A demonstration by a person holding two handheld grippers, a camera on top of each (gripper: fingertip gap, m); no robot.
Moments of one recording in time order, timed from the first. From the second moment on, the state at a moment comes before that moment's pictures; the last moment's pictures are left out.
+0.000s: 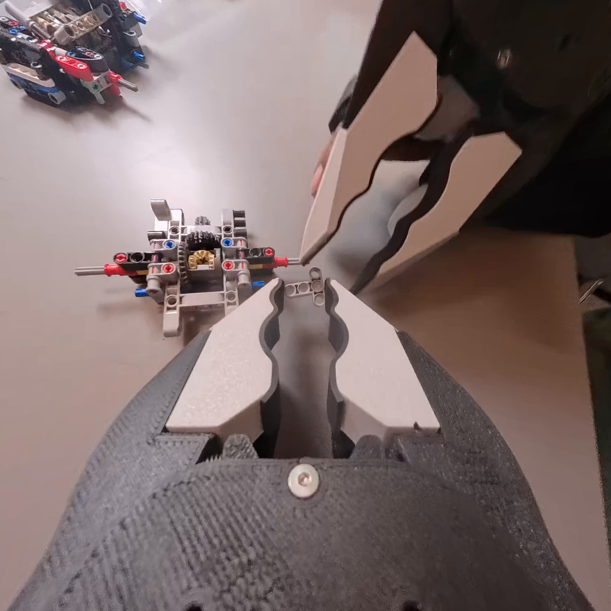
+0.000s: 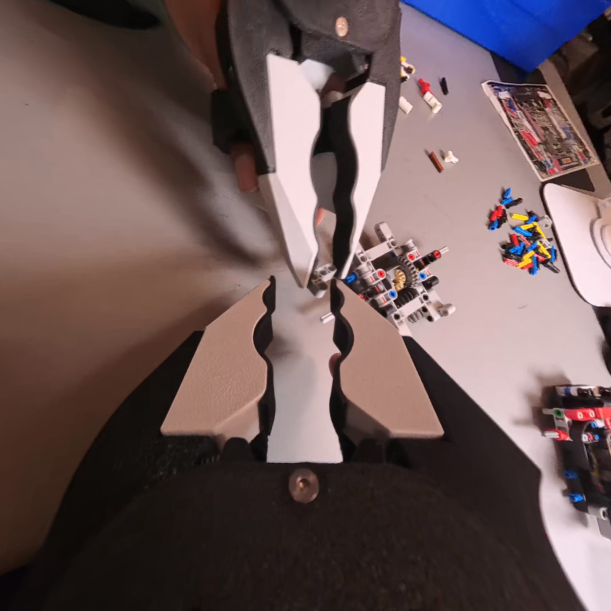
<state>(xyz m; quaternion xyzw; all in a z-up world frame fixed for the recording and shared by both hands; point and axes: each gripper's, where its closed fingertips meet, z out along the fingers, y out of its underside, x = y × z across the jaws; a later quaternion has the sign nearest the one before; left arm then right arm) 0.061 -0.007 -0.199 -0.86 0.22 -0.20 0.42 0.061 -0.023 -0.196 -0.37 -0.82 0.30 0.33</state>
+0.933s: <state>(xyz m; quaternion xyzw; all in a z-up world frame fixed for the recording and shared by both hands) 0.075 -0.036 -0.212 -0.82 0.39 -0.21 0.37 0.087 -0.027 -0.211 -0.37 -0.86 0.27 0.24</state>
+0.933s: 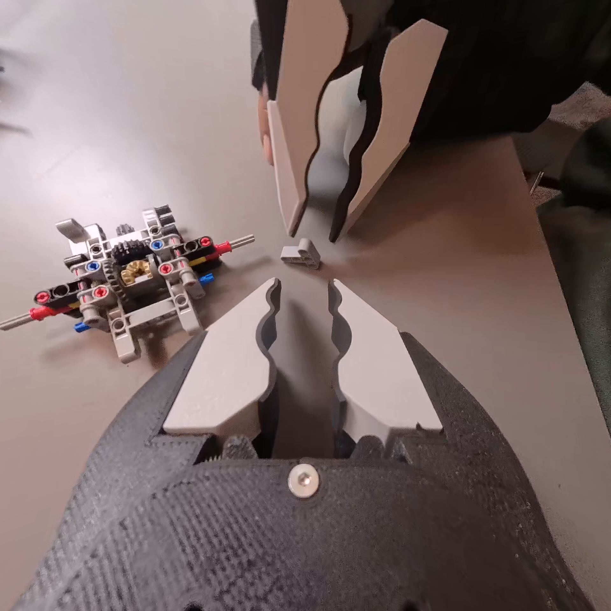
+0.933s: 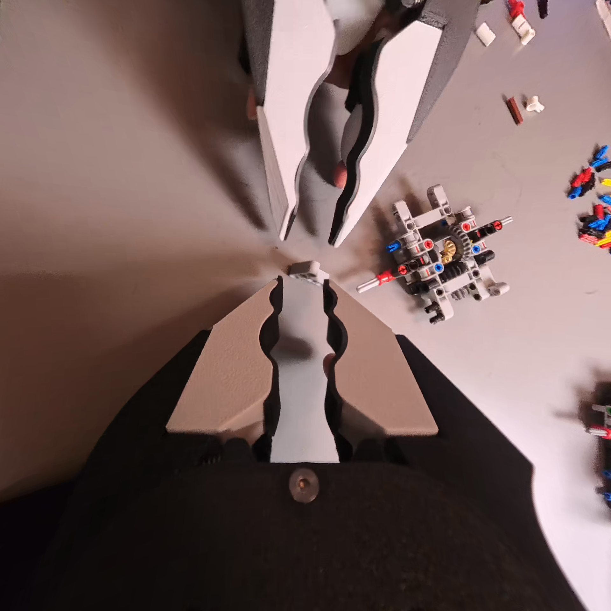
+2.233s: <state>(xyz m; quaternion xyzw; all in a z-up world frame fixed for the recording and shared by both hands) 0.054 -0.050 -0.210 -0.82 0.39 -0.23 0.36 0.098 -0.064 -0.218 -0.30 -0.94 0.16 0.06</state>
